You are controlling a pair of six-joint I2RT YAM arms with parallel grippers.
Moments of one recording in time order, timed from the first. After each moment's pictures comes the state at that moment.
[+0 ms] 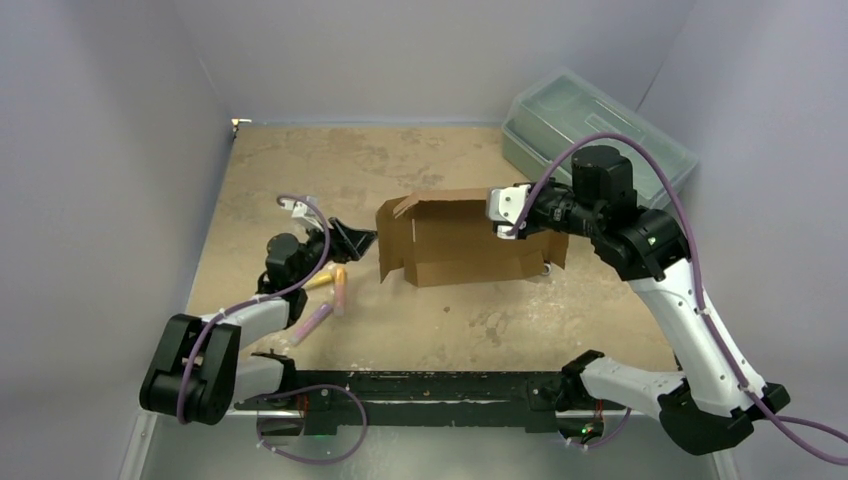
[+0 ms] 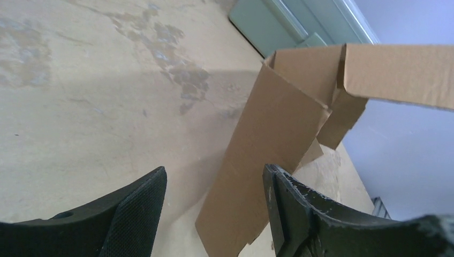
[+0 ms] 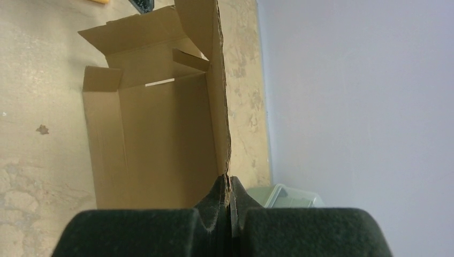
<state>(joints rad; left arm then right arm) -0.19 1.23 0.28 0.86 0.43 -0.68 0.52 1.08 1.49 -0.88 -0.39 -1.07</state>
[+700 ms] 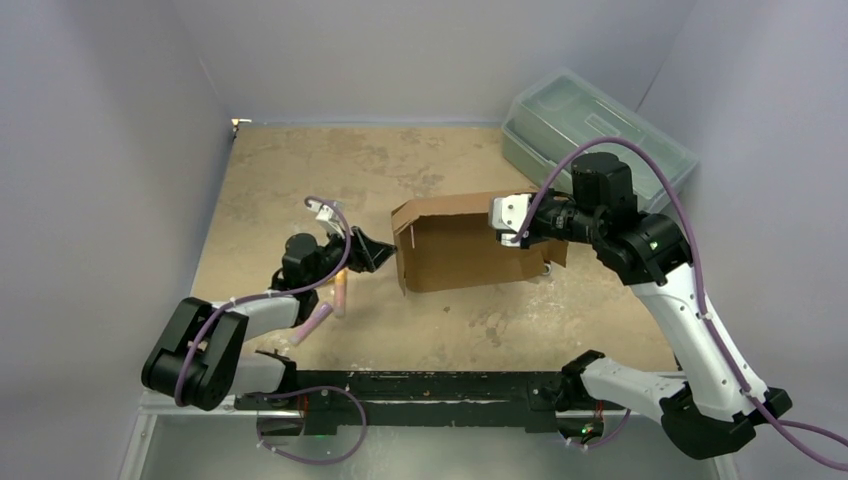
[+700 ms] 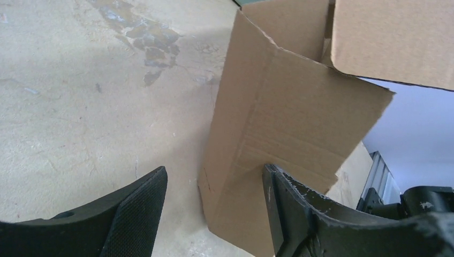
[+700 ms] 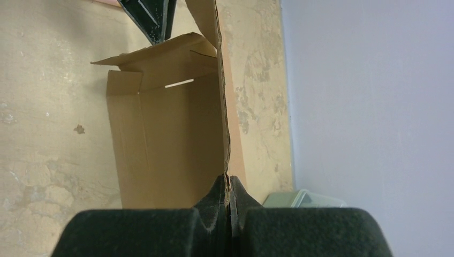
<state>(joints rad) -0.32 1.31 0.30 0.84 0.46 -0.61 0.52 1.06 1.47 -0.93 -0.45 -1.05</state>
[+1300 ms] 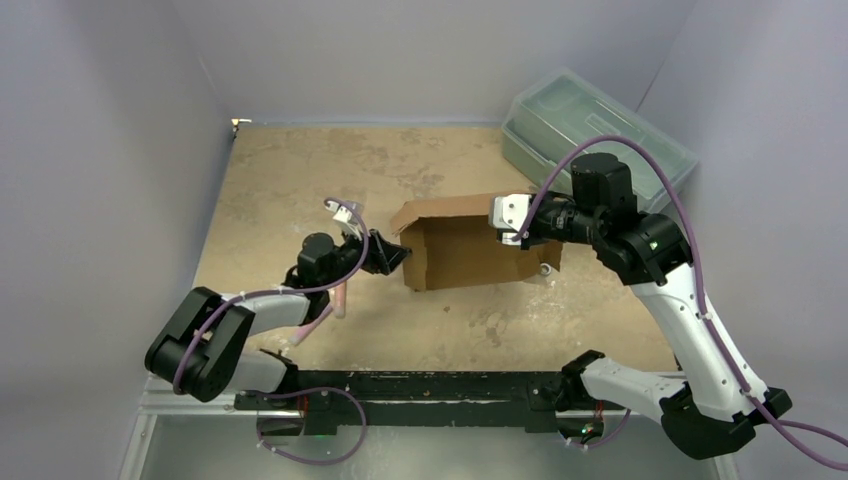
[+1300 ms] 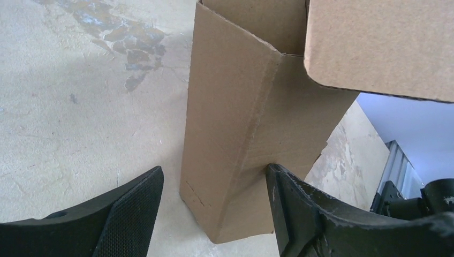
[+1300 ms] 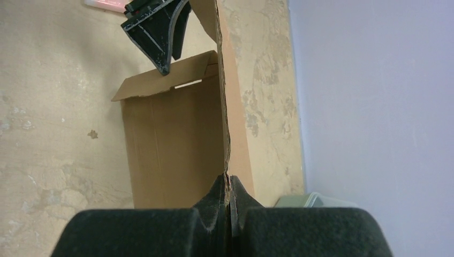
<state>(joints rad) -0.44 1.36 0.35 0.84 0.38 -0.54 0.52 1.06 1.46 -0.94 -0.47 -1.01</state>
